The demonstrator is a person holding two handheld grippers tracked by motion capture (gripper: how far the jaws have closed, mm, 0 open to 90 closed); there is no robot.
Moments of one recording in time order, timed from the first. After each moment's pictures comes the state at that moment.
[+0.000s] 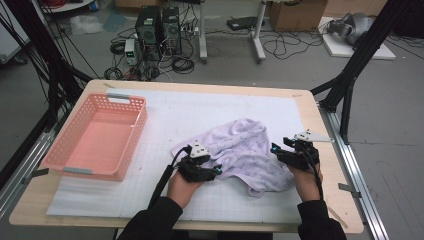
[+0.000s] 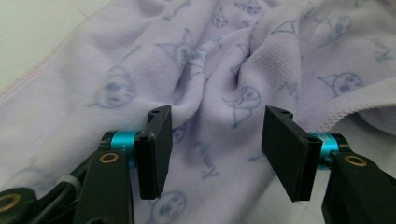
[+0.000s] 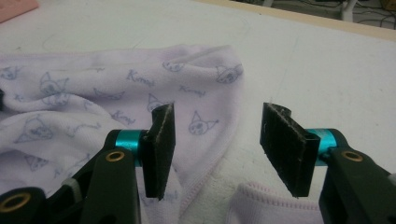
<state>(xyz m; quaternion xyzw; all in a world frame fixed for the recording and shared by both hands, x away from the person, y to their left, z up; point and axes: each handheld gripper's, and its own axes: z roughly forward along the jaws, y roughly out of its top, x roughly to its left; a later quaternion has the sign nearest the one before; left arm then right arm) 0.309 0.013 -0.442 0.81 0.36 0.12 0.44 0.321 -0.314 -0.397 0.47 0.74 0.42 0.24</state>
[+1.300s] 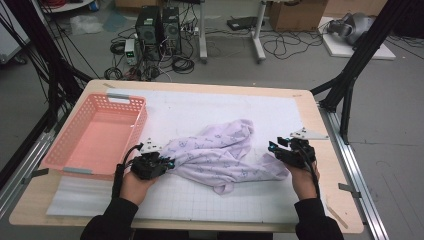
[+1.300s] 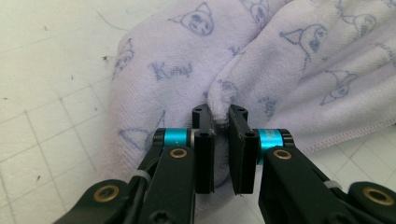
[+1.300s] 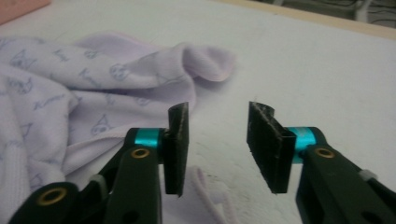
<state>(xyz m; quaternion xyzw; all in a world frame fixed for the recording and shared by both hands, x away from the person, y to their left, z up) 0.306 0.145 -0.432 0.80 0.42 0.13 0.42 0.329 -0.299 -0.397 0.45 0.76 0.42 0.23</state>
